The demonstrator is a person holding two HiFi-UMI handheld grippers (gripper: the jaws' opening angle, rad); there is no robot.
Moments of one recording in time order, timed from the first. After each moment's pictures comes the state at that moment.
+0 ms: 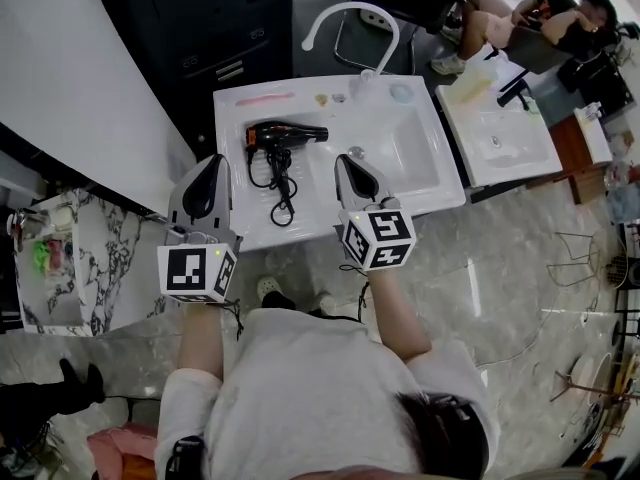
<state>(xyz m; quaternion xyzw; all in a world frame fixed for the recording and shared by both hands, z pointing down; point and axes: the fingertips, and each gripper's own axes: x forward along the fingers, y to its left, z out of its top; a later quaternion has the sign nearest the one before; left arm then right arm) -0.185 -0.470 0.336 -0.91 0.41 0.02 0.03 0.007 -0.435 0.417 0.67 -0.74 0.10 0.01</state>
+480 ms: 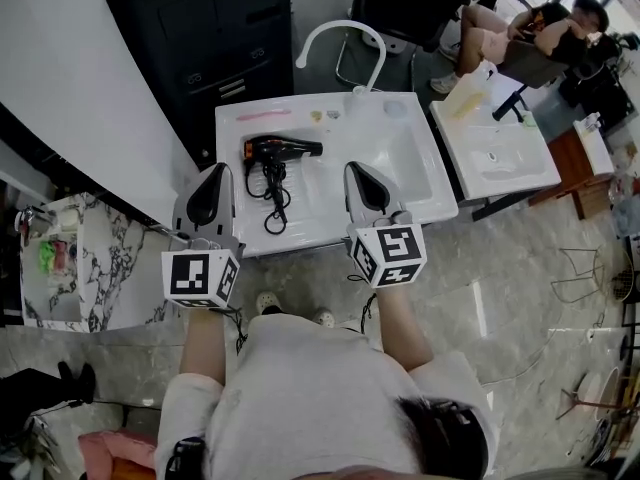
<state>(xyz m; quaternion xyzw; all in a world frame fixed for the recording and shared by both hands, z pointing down) -0.167 -0.438 0.315 -0.90 0.42 0.03 0.04 0.029 -0.394 0.359 0.66 -0.75 0.03 0.00</state>
